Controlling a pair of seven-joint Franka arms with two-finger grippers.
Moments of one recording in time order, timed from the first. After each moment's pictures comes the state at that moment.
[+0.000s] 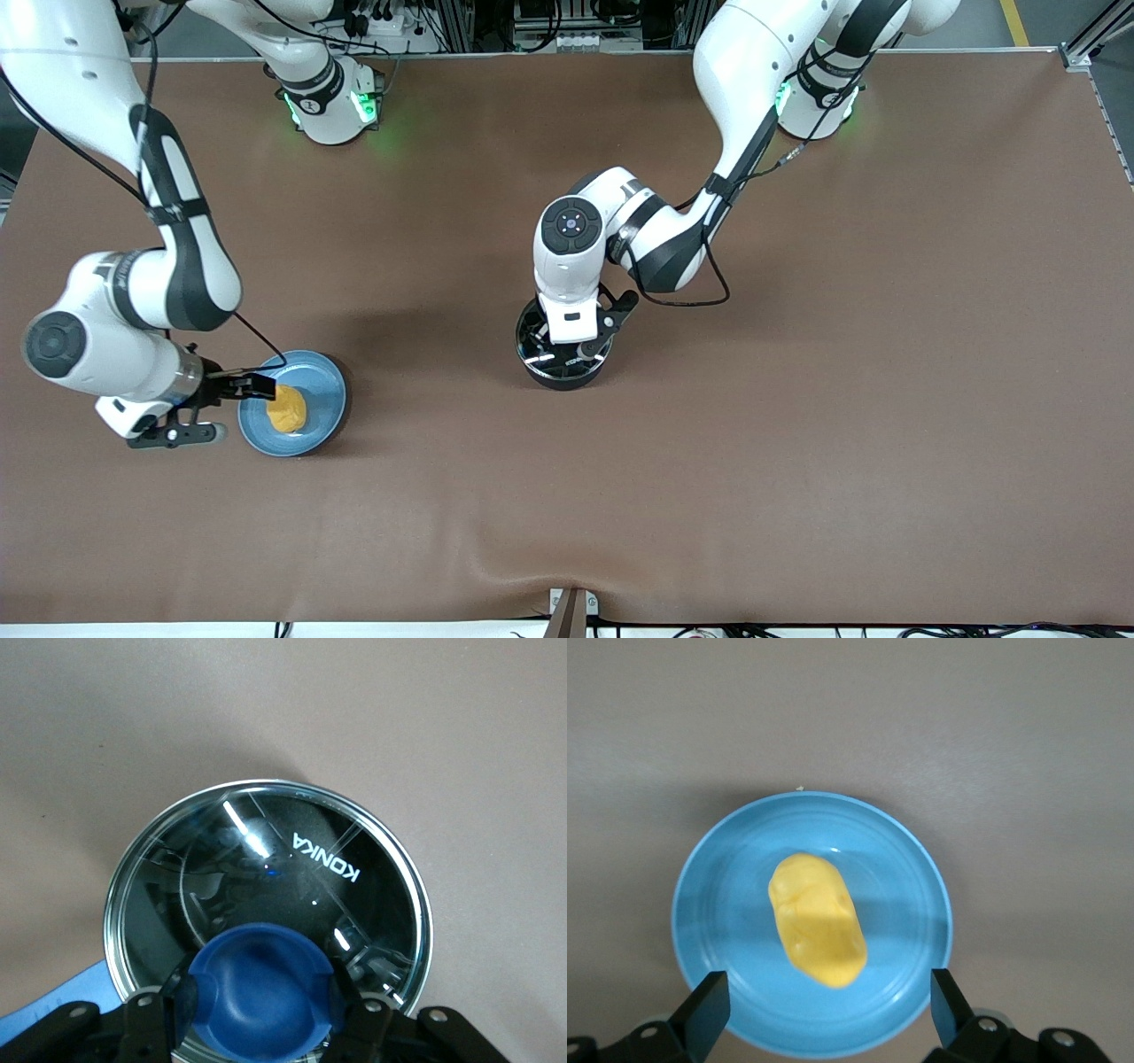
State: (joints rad) left arm -0.74 0.79 -0.07 -1.27 0.00 2.11 -1.69; right arm -0.07 0.54 0.05 -1.72 -0.01 2.23 -0.10
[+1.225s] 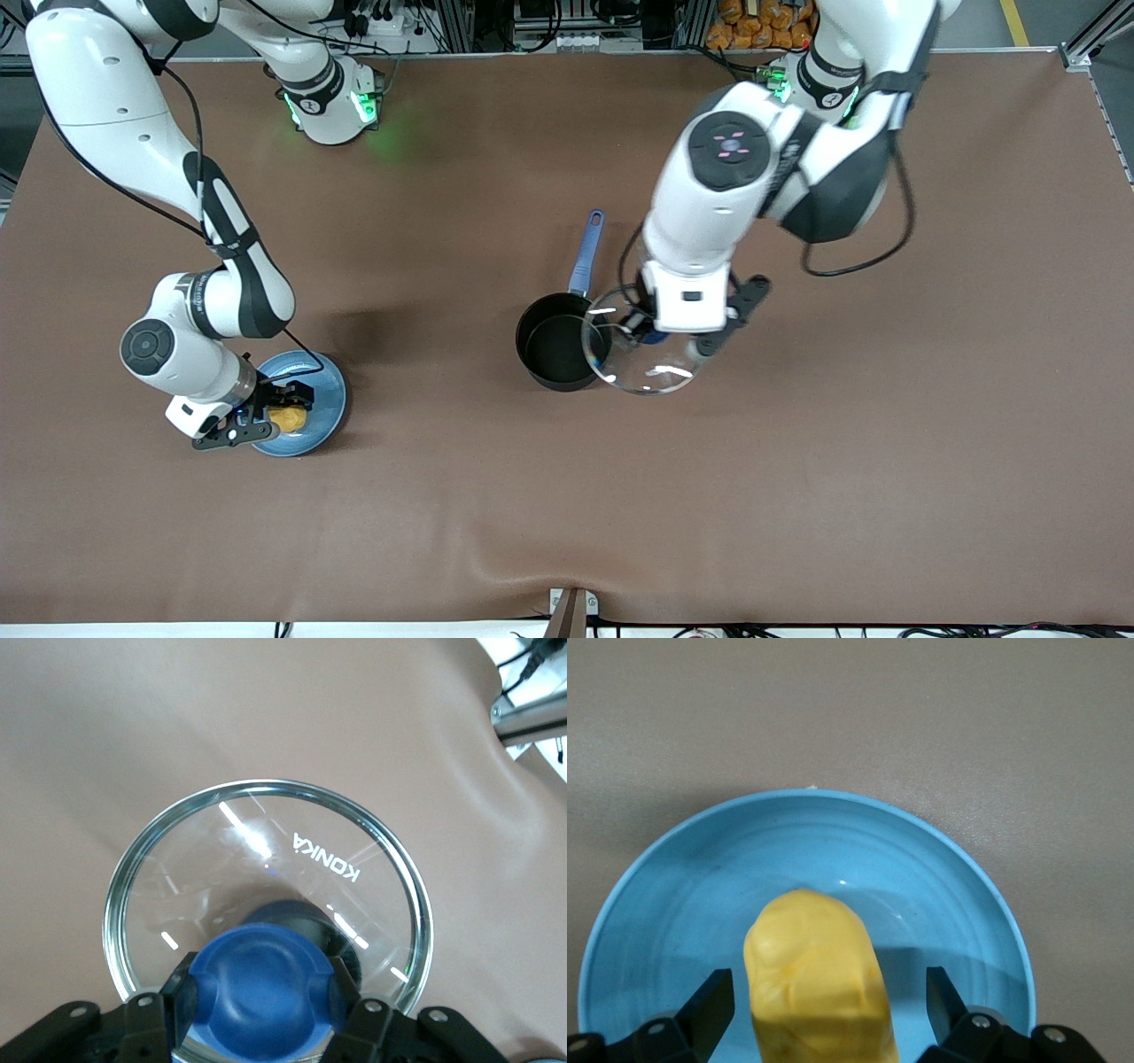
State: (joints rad) left arm -0.53 0.48 -0.06 -1.25 0.00 1.85 -1.38; right arm -0.06 0.64 0.06 -1.80 -0.04 2.50 -0.16
